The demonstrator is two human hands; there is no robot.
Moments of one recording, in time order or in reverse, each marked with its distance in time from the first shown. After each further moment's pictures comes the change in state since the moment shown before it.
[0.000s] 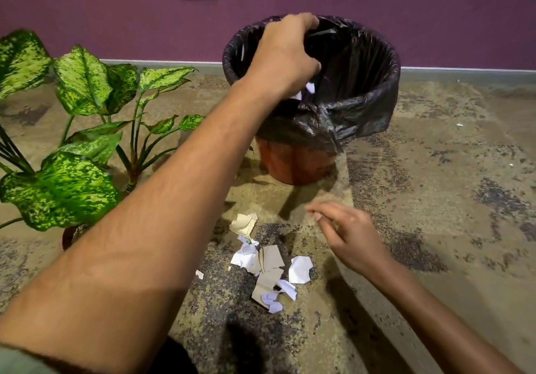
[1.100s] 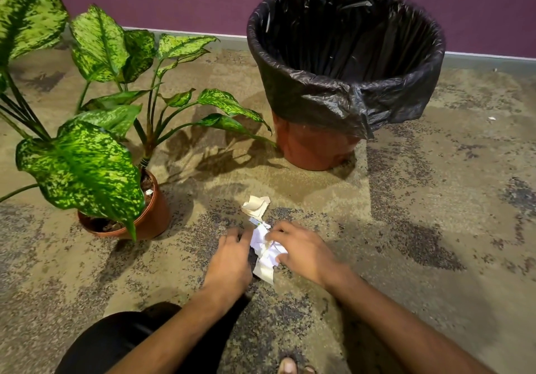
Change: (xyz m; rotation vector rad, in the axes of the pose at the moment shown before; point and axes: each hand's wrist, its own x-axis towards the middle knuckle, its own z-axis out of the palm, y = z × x) left_hand -0.287 -0.166 0.105 0.341 -0.530 -0.458; right_hand -0.001 0.002 0.115 -0.236 -0.576 -0.111
